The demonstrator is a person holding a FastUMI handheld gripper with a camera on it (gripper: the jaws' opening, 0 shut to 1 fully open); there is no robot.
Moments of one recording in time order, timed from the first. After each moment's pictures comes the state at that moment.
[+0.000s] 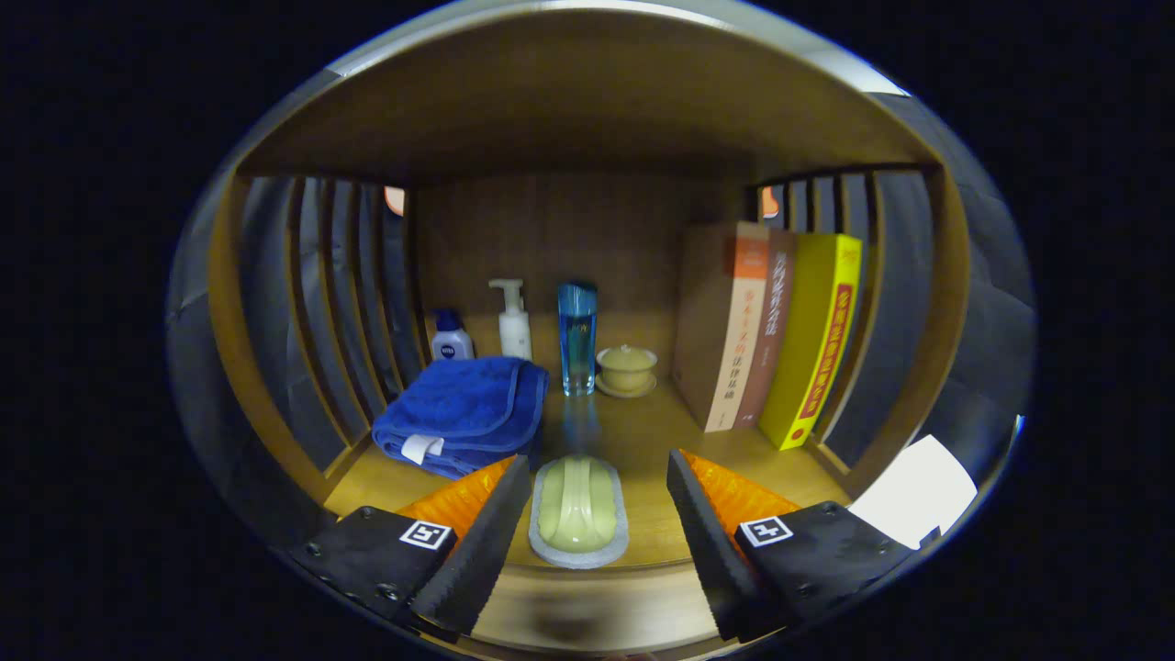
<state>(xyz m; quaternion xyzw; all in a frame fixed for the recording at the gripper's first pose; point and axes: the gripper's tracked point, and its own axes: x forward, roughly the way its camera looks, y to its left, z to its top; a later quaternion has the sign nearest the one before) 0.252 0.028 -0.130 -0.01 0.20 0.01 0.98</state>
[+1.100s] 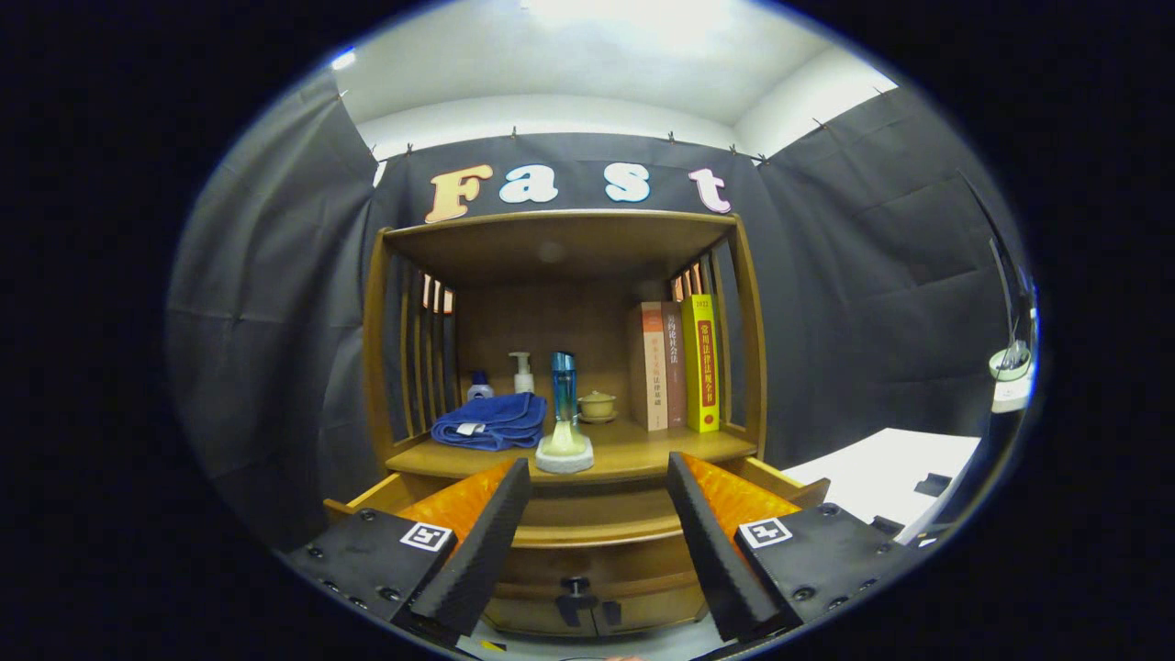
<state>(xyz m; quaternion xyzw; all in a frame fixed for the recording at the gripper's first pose) -0.006 0.004 -0.097 0.02 0.03 -0.01 1.00</state>
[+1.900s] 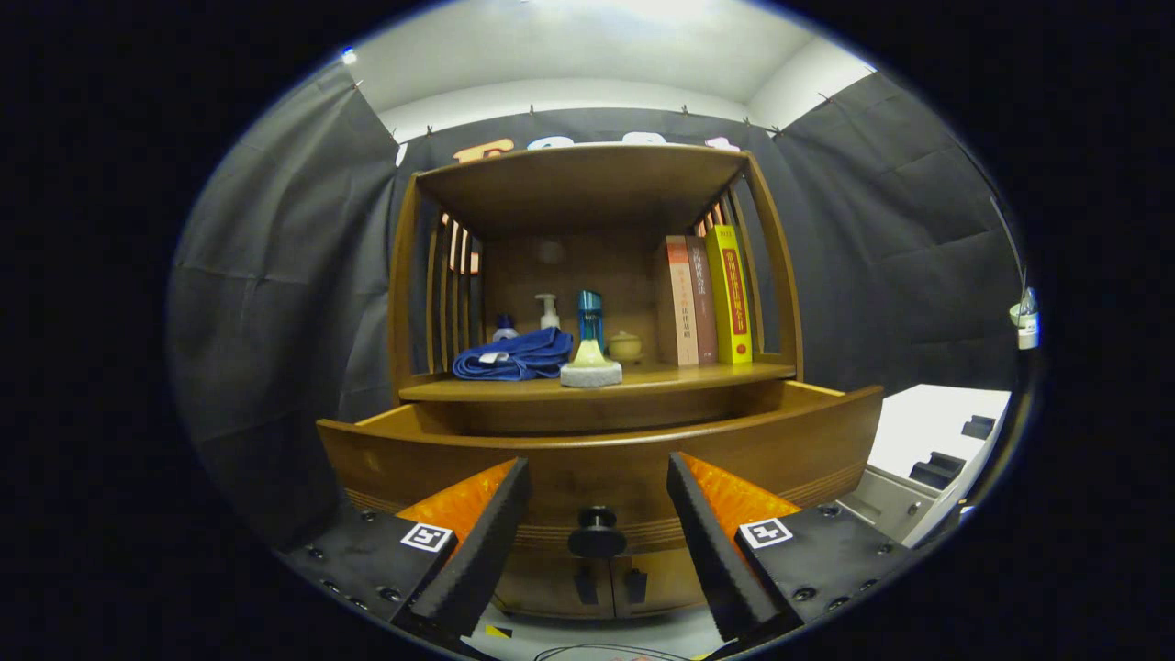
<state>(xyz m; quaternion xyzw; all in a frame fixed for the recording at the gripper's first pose) -0.011 0.020 -0.228 0.04 0.08 0.03 1.00</state>
